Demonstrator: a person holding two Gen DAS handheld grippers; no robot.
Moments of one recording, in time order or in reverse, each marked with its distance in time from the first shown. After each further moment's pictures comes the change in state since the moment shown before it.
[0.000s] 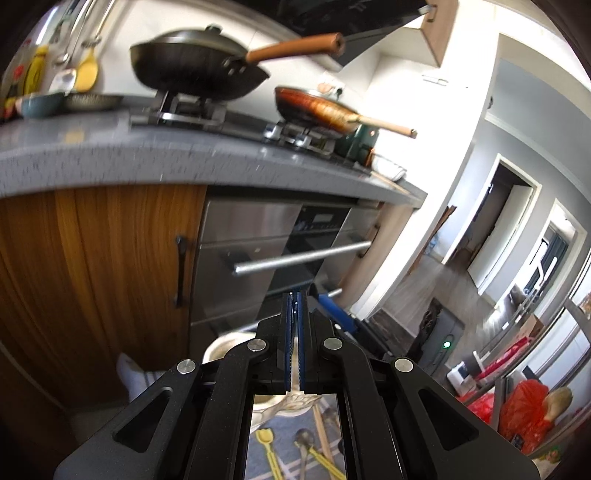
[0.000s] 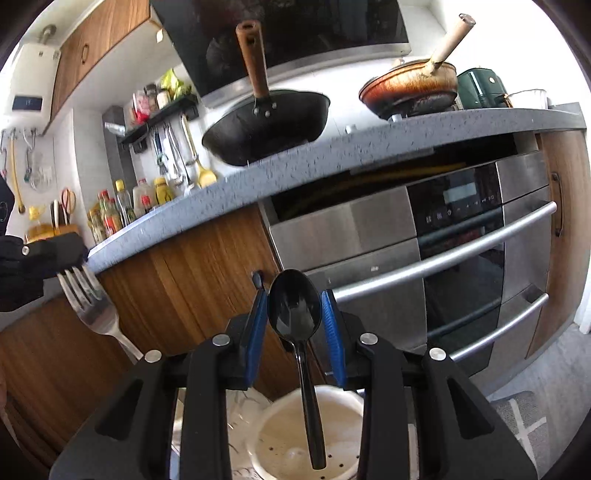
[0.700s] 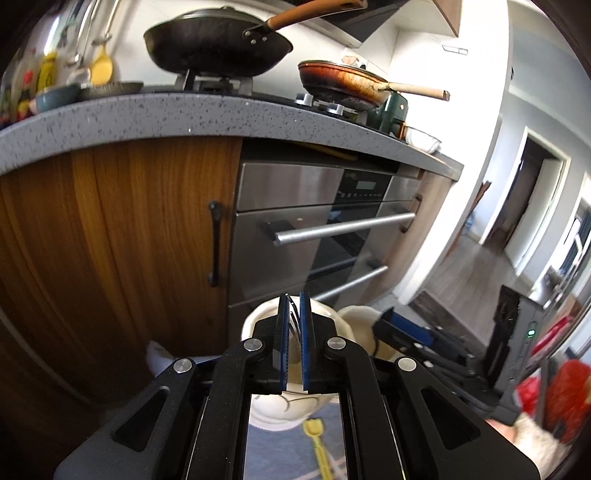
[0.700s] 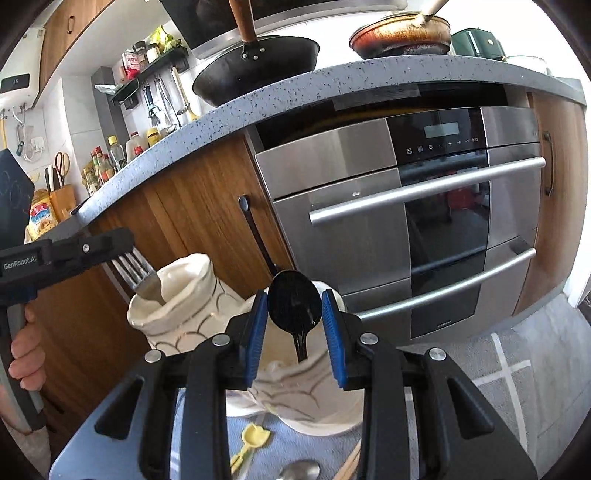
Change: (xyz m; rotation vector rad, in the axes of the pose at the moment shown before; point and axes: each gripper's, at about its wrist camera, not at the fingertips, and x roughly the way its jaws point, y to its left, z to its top) left arm 0.029 0.012 -0.035 0.084 0.022 0.175; right arm -0.024 -0.017 -0.035 0.013 0.211 -0.006
